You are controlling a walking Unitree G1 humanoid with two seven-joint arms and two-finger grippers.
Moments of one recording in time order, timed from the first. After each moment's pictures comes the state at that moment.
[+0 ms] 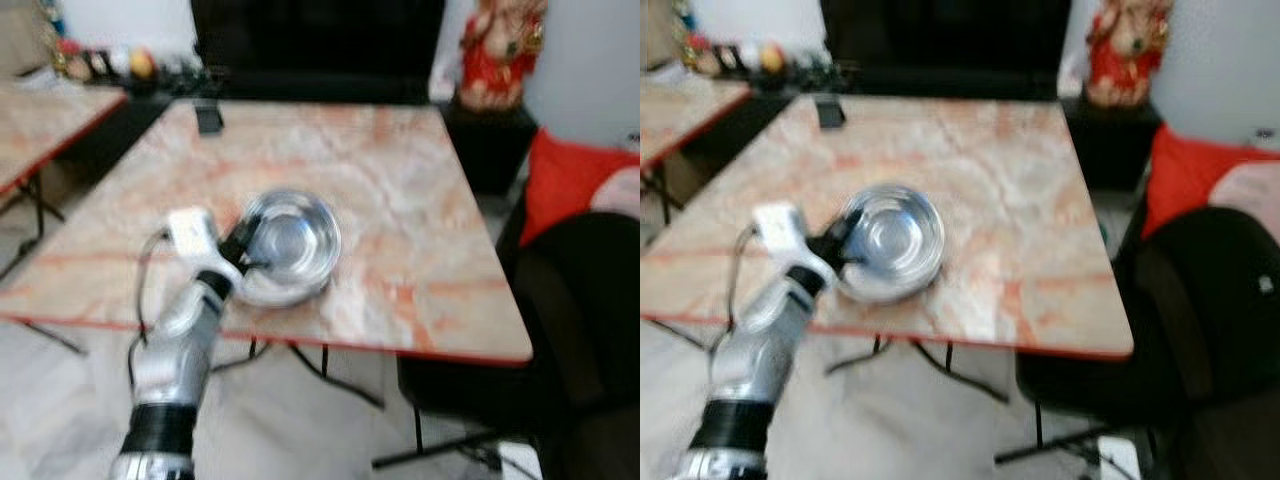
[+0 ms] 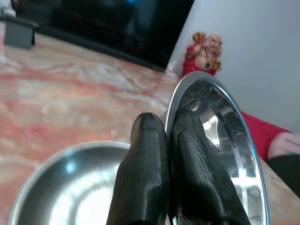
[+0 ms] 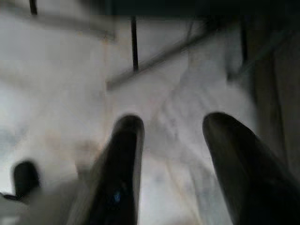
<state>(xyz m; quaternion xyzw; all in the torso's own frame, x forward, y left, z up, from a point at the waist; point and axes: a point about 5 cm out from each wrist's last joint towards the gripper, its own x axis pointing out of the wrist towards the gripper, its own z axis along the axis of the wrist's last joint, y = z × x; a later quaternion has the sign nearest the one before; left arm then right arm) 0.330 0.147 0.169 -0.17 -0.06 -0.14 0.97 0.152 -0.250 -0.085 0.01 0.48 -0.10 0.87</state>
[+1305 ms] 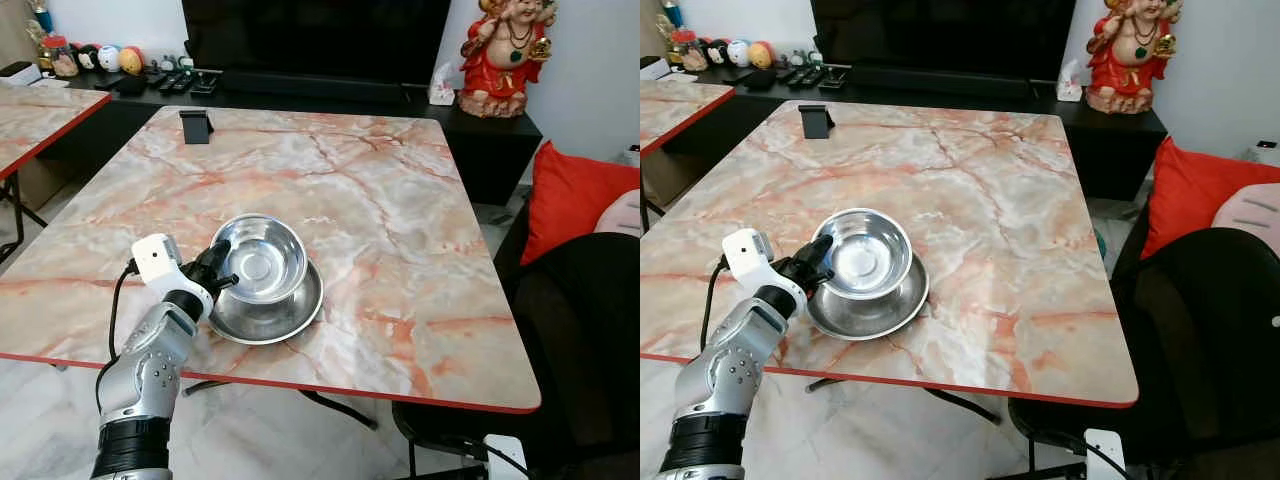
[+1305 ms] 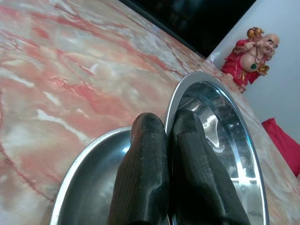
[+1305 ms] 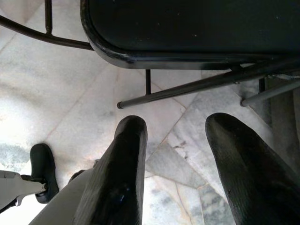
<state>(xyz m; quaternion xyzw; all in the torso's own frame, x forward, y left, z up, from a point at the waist) 0.317 0.185 0.142 -0.25 0.03 -0.06 0.97 0.154 -0.238 -0.087 0.02 0.48 -0.08 0.87</state>
